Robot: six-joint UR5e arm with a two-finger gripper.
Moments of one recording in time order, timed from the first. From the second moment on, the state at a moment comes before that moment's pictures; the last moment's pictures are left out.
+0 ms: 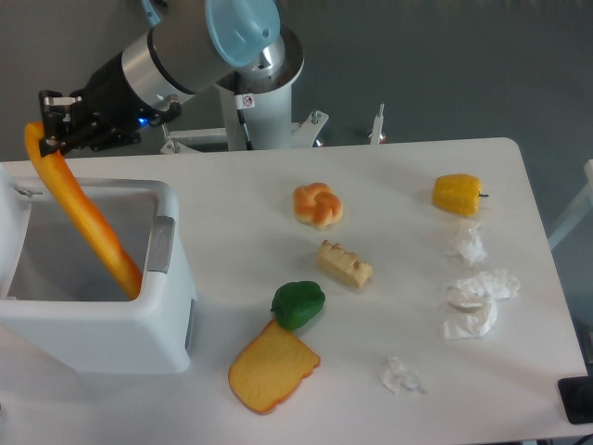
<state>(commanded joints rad) 2.30 -1.67 -1.45 -1.83 0.65 0.04</state>
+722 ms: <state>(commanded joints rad) 2.31 -1.67 -1.45 -1.76 0.65 0.05</state>
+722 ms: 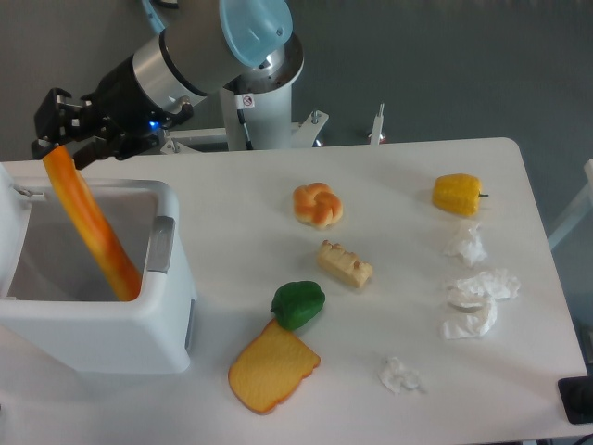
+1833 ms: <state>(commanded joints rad) 2.37 -1.60 -1.47 -1.41 0.95 0.64</state>
